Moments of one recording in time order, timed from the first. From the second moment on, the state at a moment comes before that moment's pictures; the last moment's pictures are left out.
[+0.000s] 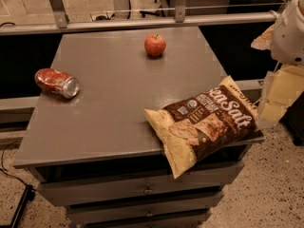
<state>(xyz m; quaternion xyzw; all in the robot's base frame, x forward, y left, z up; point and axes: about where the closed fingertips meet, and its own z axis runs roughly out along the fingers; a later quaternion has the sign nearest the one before) 0.438 -0.216 0.977 -0.60 0.78 -0.04 0.16</state>
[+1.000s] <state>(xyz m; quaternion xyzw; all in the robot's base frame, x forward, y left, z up) 0.533 -0.185 0.985 -0.59 0.77 -0.02 0.25</state>
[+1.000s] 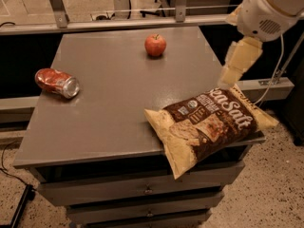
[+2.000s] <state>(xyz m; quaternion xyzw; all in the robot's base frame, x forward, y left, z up) 0.740 -0.078 0.956 -0.47 0.78 0.10 0.39</state>
